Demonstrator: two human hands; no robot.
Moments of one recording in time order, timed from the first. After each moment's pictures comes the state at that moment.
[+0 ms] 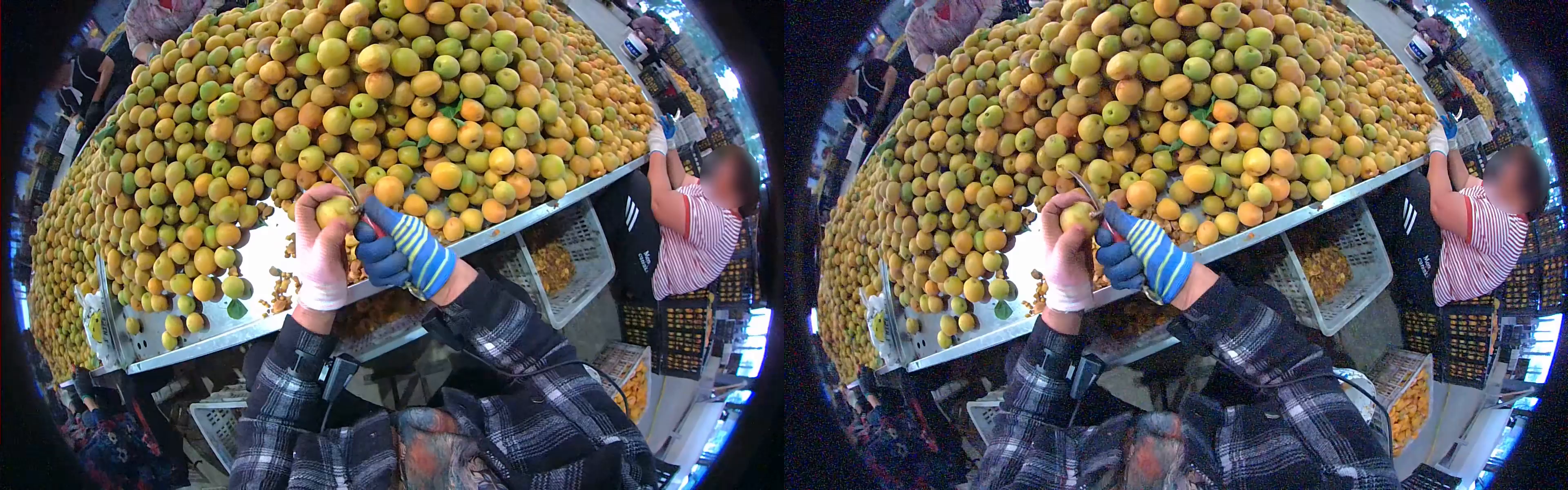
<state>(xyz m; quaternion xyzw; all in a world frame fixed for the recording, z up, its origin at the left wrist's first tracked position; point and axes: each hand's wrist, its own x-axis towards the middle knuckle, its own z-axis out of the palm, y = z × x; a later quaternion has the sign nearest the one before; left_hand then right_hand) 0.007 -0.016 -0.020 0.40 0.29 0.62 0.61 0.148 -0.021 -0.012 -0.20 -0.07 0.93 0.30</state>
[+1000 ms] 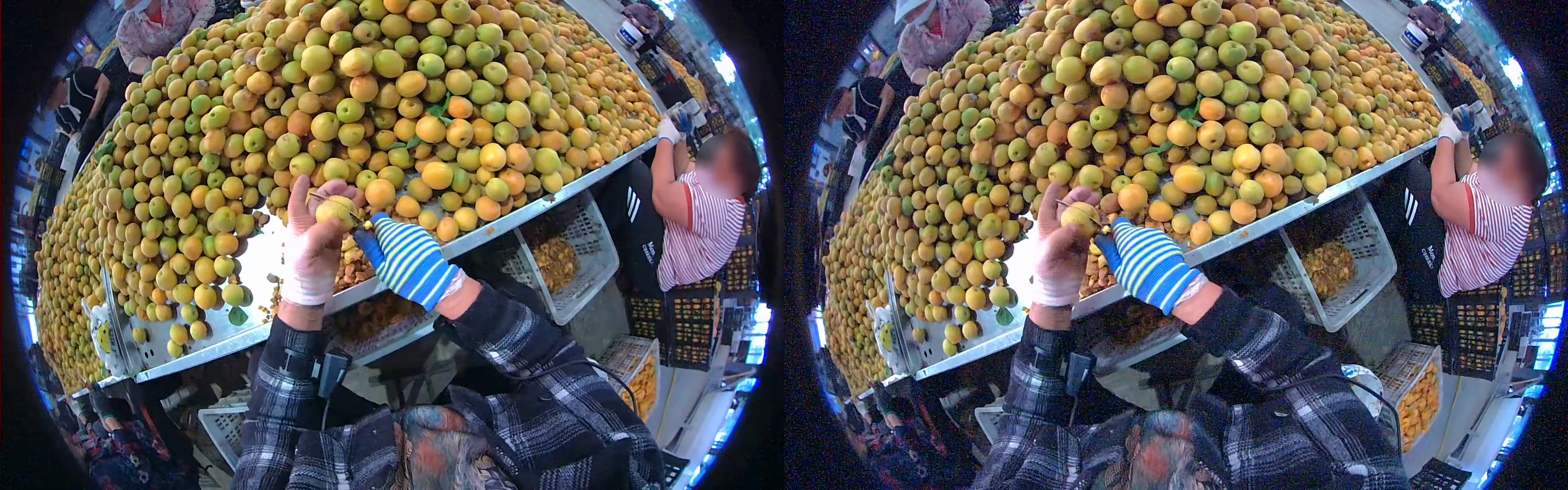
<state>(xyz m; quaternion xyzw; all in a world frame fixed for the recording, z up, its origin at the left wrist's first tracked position) 0.011 -0.006 -0.016 0.38 0.22 0.58 0.68 0.150 -0.041 -0.014 -0.60 -0.73 0.18 0.29</state>
